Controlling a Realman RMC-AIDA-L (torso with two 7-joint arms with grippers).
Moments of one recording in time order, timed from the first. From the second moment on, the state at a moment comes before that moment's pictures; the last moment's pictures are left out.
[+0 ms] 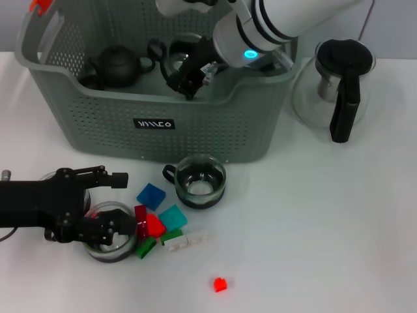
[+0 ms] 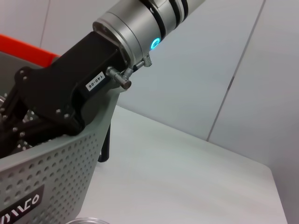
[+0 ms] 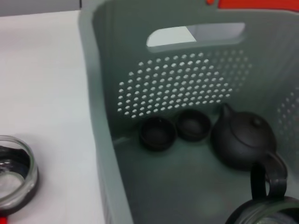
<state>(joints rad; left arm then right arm) -0.43 -1.99 -2.57 -0.71 -1.03 1.89 -1.36 1.35 2.11 -1.36 -0.37 -2.25 -0.83 2.10</state>
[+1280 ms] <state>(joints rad) -0.44 -1.99 -2.58 -0.71 -1.03 1.89 -1.36 1.30 2.08 -1.35 -0.43 -2.37 -0.80 2.16</state>
